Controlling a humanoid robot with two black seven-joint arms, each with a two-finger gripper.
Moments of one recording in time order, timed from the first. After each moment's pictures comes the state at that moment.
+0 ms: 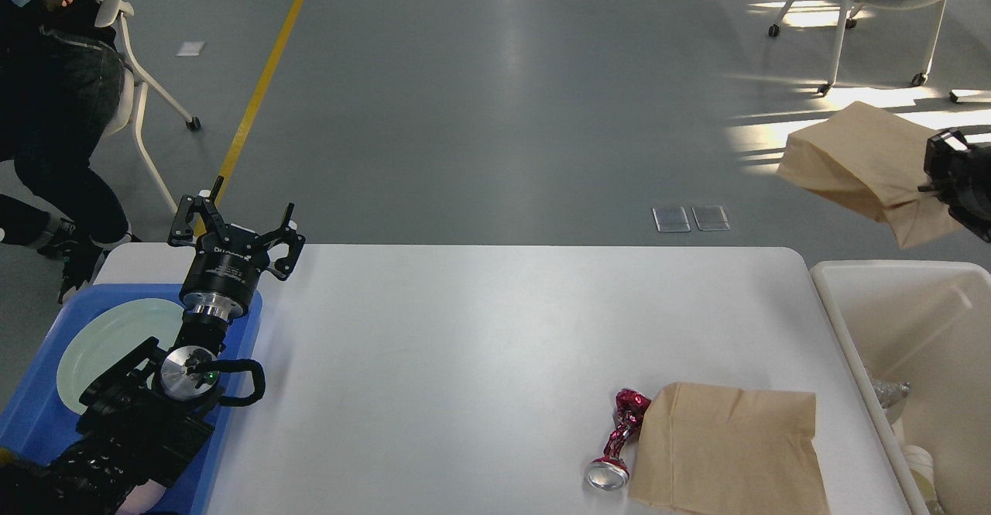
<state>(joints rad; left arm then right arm) -0.63 0.13 -1.06 -0.33 -0.10 -0.68 -0.31 1.58 -0.76 -0.98 0.90 0.30 0.06 -0.22</state>
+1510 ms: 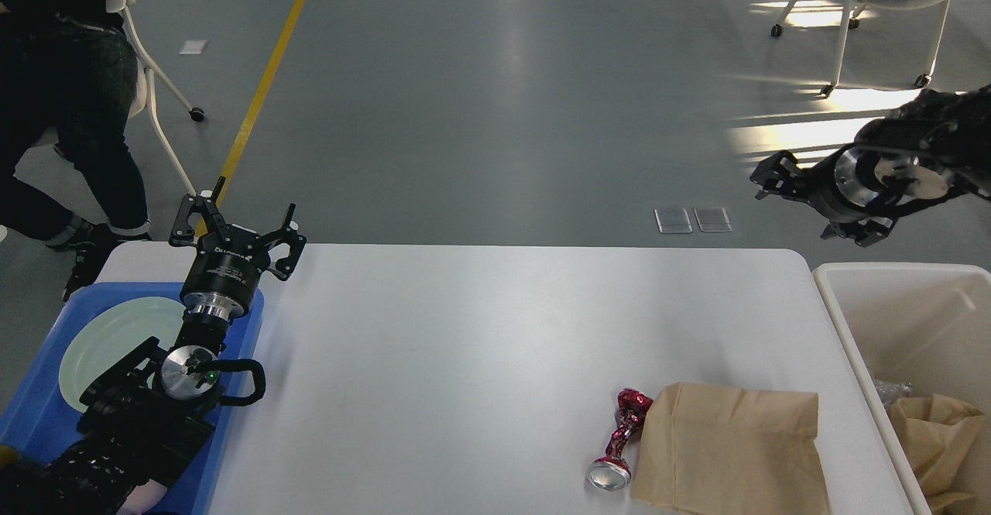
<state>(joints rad) -0.63 0.13 -1.06 -0.33 -0.10 -0.68 -0.31 1.76 -0.35 -1.26 0.93 0.30 0.38 -0.22</state>
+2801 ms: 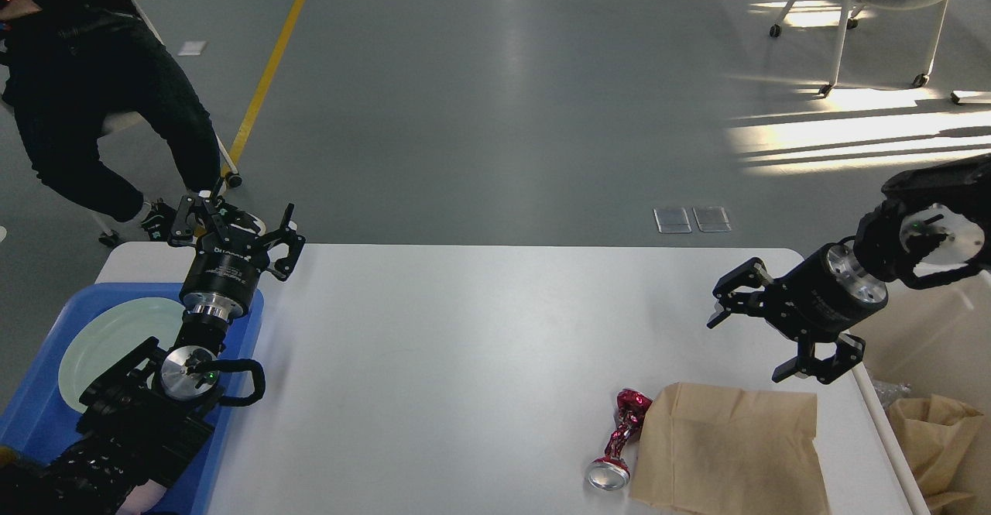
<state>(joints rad) -0.63 0.13 -1.06 -0.33 -0.10 -0.68 -0.31 1.64 -0.47 -1.17 1.08 0.38 0.76 -0.21</state>
